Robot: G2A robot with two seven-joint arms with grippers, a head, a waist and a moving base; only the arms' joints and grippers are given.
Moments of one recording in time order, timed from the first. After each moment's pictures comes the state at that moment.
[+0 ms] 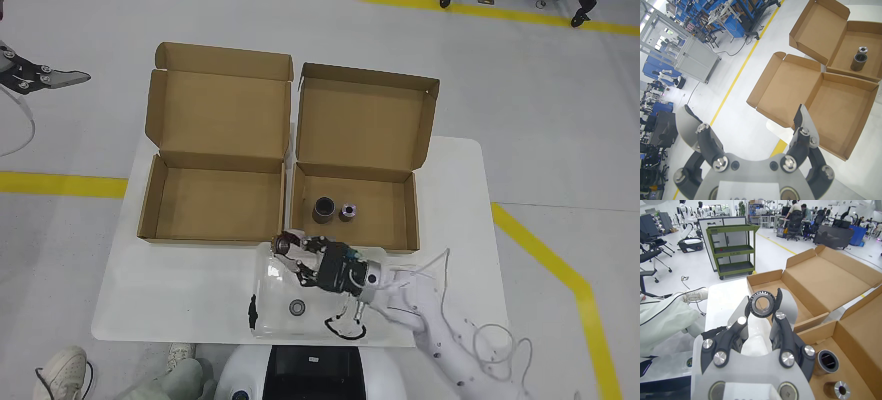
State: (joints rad) left arm 0.47 -0.15 -1.01 -1.52 0.83 -0.88 -0.12; right arm -1.31 -1.26 0.90 -1.78 -1.34 -0.61 -0.11
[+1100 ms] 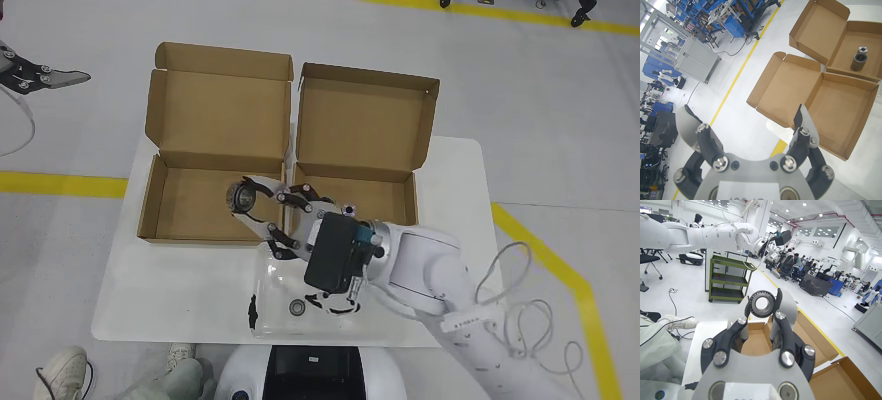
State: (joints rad) left arm 0.47 -0.15 -1.01 -1.52 0.83 -0.88 -0.12; right arm -1.06 -1.31 0.88 -2.04 -1.21 -0.52 0.04
